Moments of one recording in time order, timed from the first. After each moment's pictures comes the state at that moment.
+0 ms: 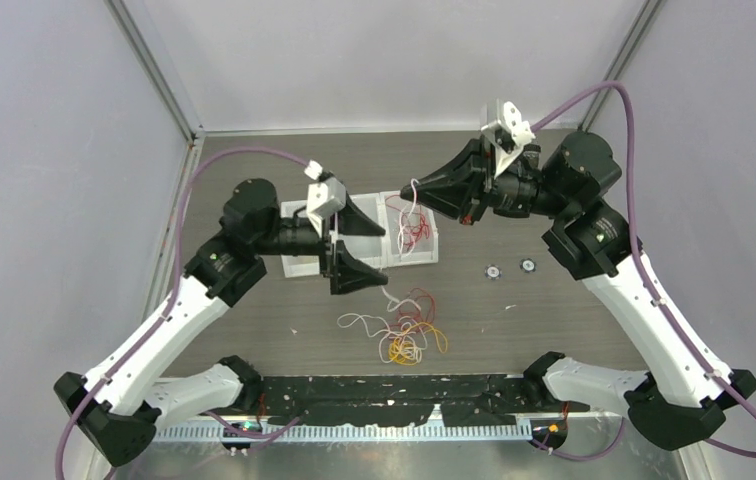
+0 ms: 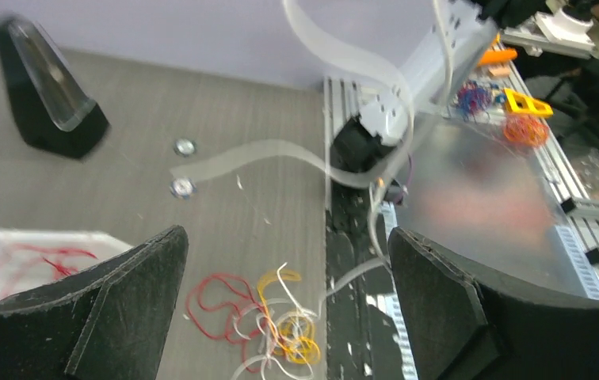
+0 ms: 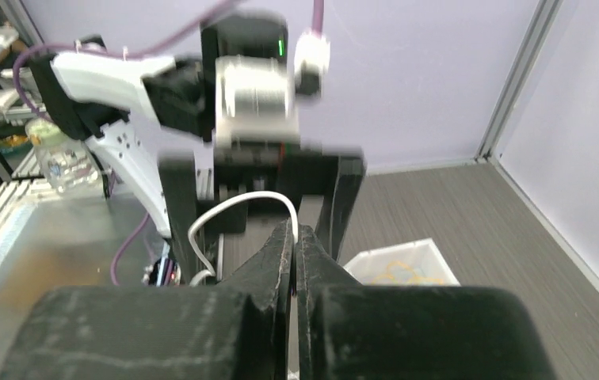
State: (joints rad) left arm -0.65 1.02 1.16 -0.19 0.89 -0.11; right arm 0.60 1.08 1.44 -0.17 -0.83 0.13
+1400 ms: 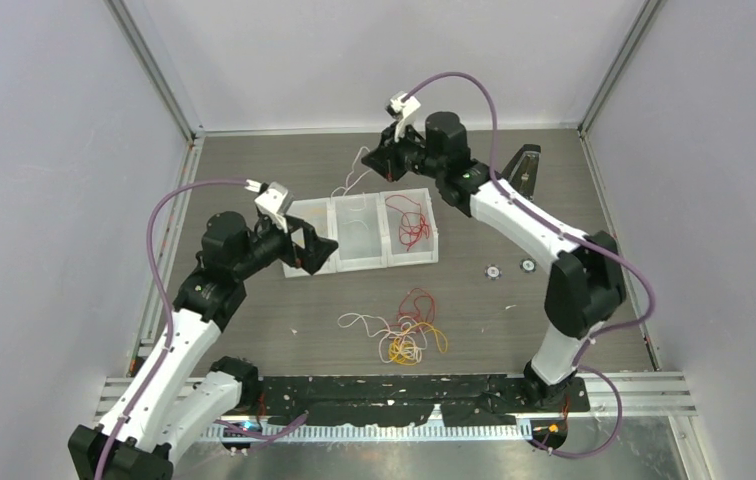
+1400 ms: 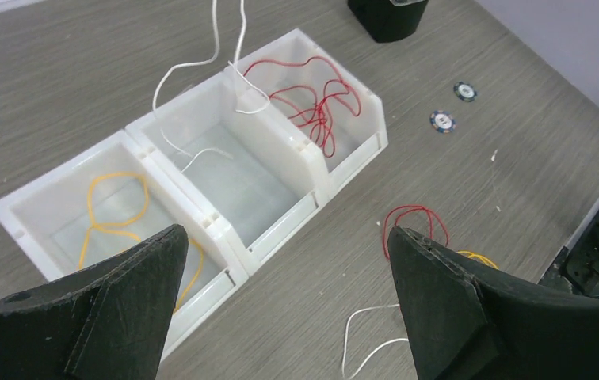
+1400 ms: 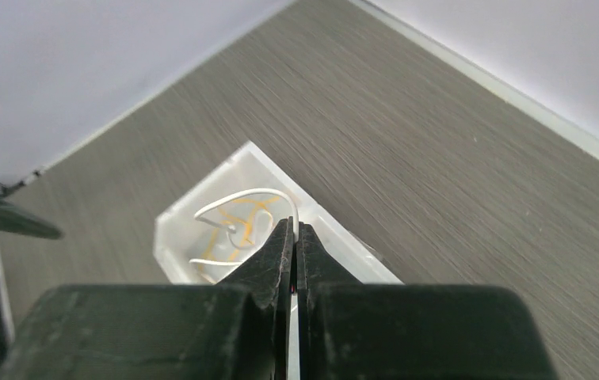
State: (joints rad) left arm -0.33 0.81 0.74 -0.17 0.44 -0.10; right arm 0.55 1.70 1.47 0.06 -0.43 0.12
